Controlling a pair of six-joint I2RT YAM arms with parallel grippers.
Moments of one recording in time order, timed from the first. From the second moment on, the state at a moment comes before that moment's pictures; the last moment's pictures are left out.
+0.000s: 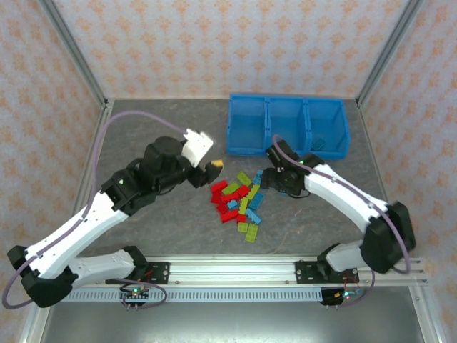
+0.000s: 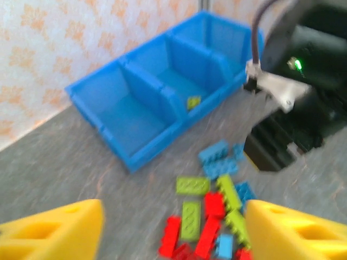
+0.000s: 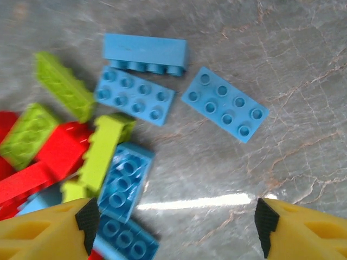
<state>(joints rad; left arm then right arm) -0.75 1.04 1.16 -0.61 -0.10 0.10 0.58 1.42 1.06 -0.90 0.10 0.72</state>
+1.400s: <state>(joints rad) -0.65 0.79 0.77 -0.52 -0.10 0.53 0.87 2.13 1.64 -0.80 0.05 0.41</state>
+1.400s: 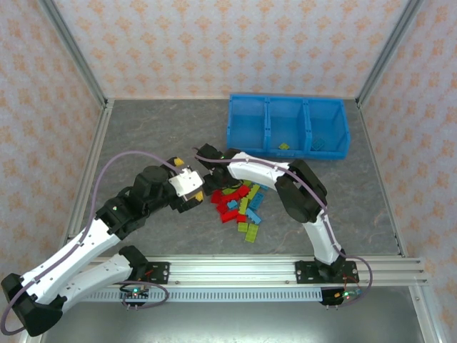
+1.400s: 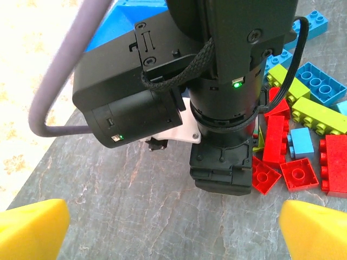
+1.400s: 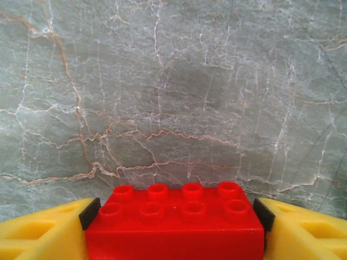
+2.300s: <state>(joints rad) -0.65 0.77 0.75 -0.51 -0.09 0.53 0.56 2.21 2.03 -0.71 0.34 0.42</state>
